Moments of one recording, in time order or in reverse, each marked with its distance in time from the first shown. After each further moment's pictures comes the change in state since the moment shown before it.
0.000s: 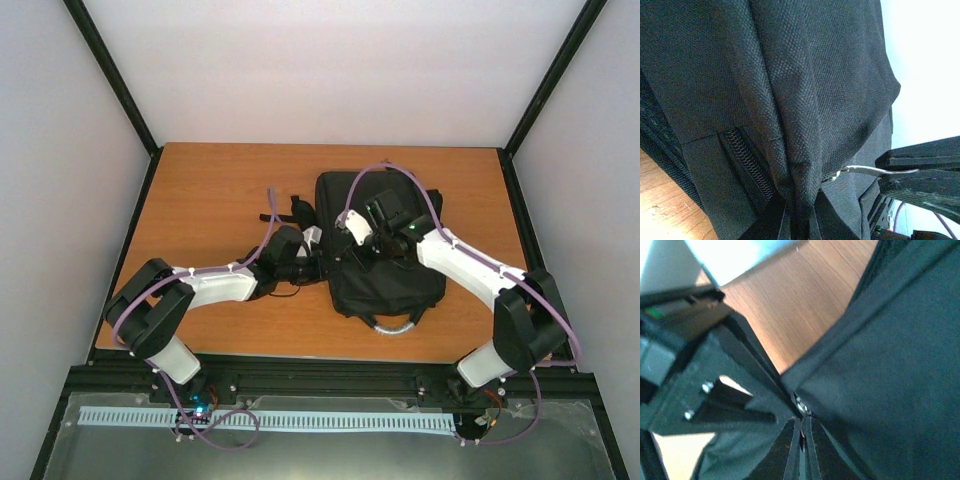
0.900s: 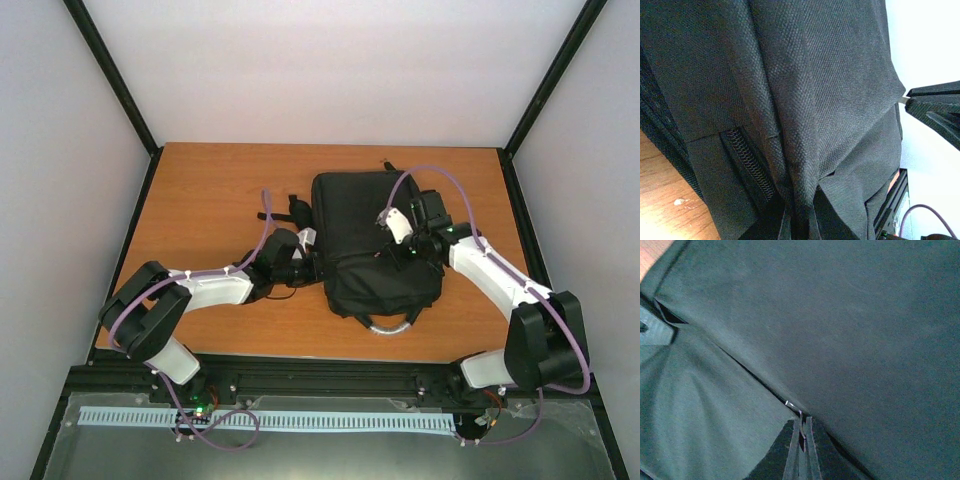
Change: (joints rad) left arm 0.015 -0.027 -0.048 0.018 -0.026 0.000; right arm -0.233 -0.148 -0.161 -0.012 0.066 -0.124
